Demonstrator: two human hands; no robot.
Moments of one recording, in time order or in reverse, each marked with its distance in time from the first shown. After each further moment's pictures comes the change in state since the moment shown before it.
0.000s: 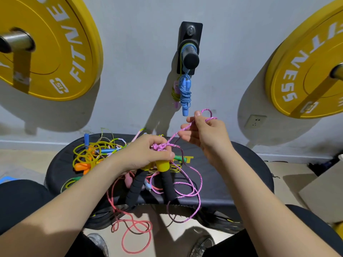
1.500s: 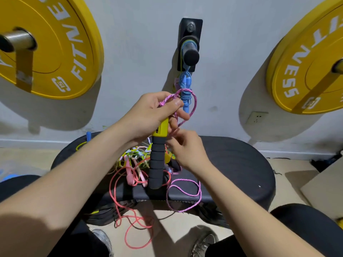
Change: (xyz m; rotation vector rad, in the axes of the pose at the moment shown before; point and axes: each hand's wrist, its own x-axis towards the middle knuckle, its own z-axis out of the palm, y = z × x) left_hand 0.010 0.082 -0.006 -0.313 0.183 0.257; right_hand -0.024 0.046 0.024 -0.728 -0.148 -0.368
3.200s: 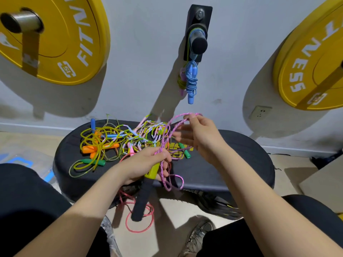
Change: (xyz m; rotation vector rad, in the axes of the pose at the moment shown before) left_hand -0.088 -0.123 -0.006 -0.004 -0.083 -0.489; right_hand 0.005 0.004 -0.017 0.733 -0.050 0.417
